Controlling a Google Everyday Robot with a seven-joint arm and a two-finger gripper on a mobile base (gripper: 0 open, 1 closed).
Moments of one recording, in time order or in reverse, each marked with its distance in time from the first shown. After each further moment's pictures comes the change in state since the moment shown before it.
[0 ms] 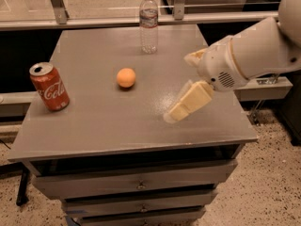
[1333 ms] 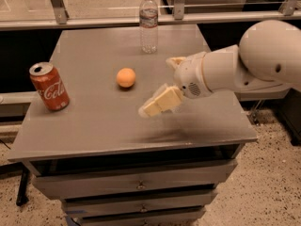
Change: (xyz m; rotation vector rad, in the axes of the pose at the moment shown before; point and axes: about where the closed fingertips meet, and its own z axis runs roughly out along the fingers) arm -0.016 -0.021 0.069 0.043 -0.186 0.038
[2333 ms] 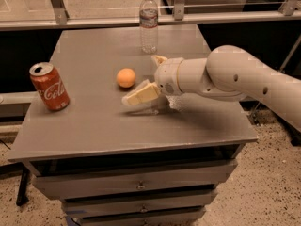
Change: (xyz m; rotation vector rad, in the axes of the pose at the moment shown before) arm -0.007 -0.047 0.081 0.065 -0.180 -0.008
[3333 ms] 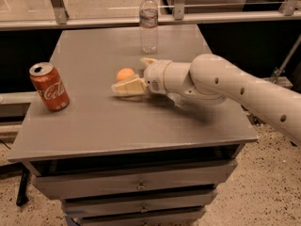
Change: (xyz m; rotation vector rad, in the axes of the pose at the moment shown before) arm 0.000 -0.022 0.048 0.051 -0.089 0.129
